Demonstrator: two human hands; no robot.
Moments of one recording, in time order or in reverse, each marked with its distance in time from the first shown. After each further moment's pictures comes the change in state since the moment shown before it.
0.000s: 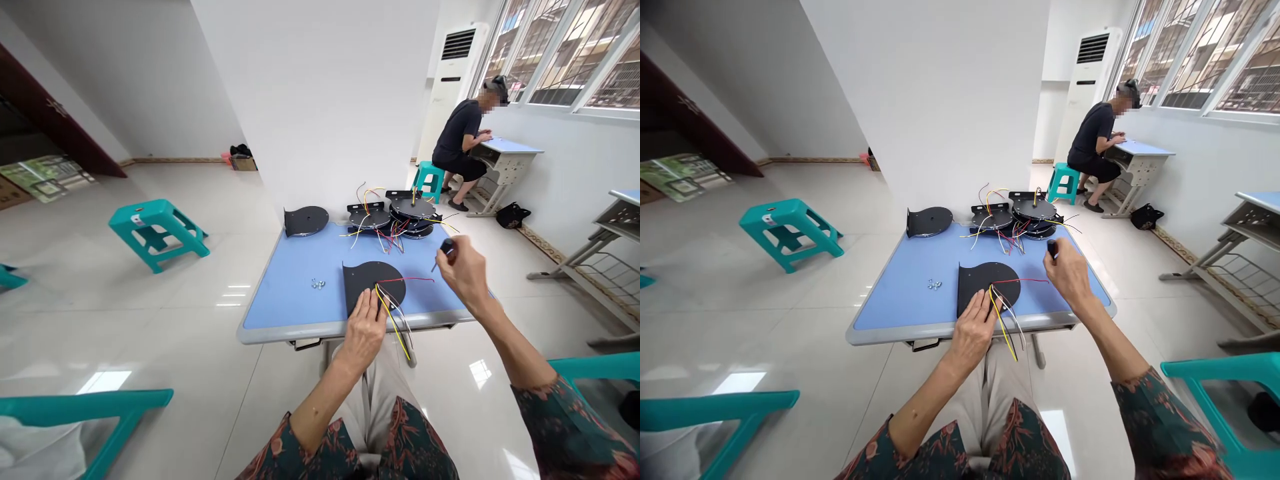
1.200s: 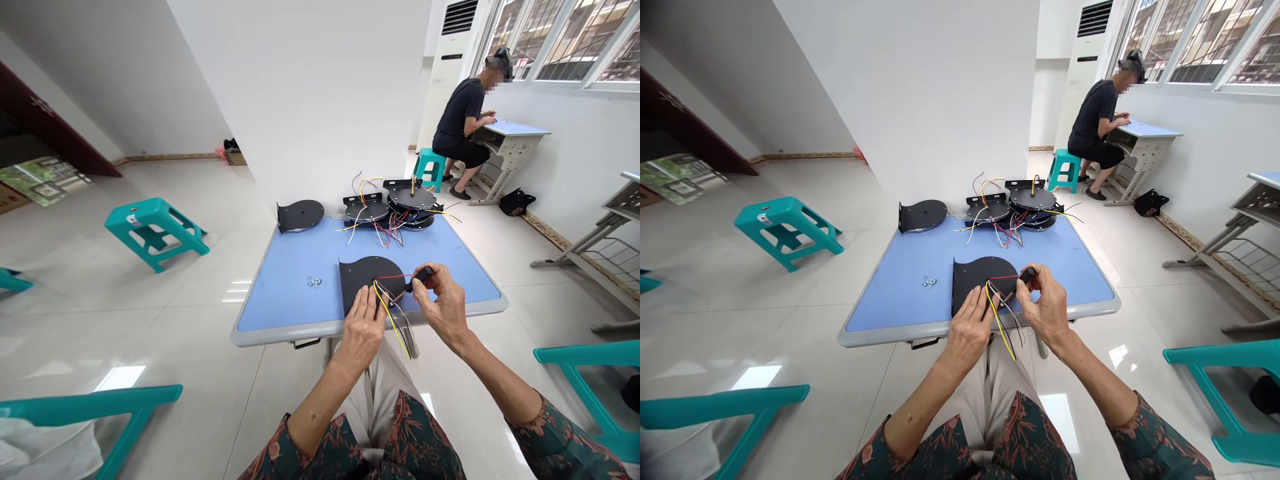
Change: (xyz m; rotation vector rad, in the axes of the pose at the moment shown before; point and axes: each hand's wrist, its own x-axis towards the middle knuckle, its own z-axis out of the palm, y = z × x) left_hand 0.000 -0.001 -0.005 -0.015 -0.026 0.003; right_hand -0.071 -0.051 0.001 0.634 0.135 -0.064
